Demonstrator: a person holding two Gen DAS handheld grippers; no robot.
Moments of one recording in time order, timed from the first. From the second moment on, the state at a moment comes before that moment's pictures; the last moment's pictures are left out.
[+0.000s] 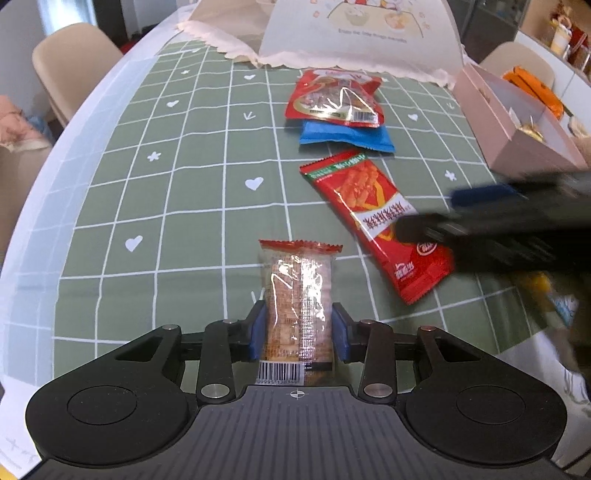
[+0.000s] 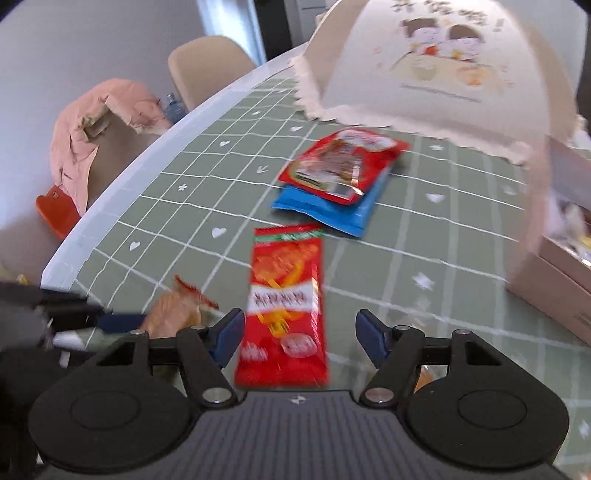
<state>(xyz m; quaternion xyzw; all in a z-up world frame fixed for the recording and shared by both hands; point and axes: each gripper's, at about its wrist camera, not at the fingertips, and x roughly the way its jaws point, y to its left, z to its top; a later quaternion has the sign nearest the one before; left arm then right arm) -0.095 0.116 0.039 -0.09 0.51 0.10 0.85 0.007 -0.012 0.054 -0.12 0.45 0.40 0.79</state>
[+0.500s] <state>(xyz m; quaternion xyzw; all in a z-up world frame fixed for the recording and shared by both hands) -0.101 0.119 0.039 -0.09 0.50 0.09 0.86 0.005 0.012 0.041 -0.15 0.48 0.37 0.78</state>
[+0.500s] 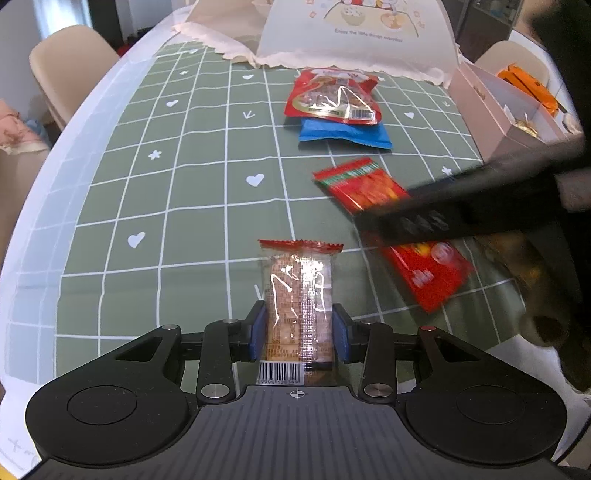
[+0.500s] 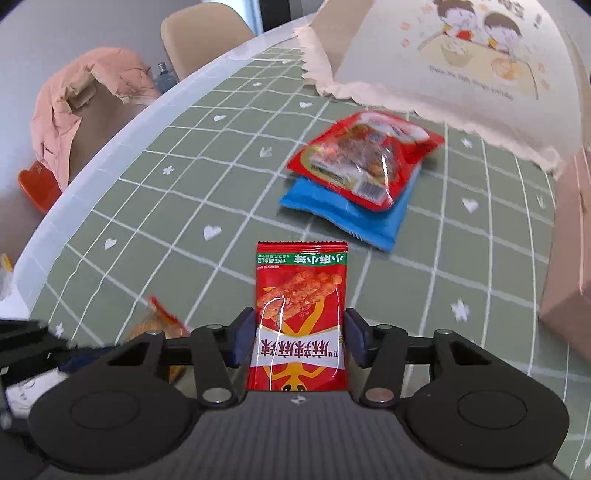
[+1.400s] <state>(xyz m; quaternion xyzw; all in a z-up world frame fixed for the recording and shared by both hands) -0.081 0.067 0.085 -0.07 0.46 0.03 0.88 -0.045 -0.127 0.096 -0.08 0.45 0.34 0.82</state>
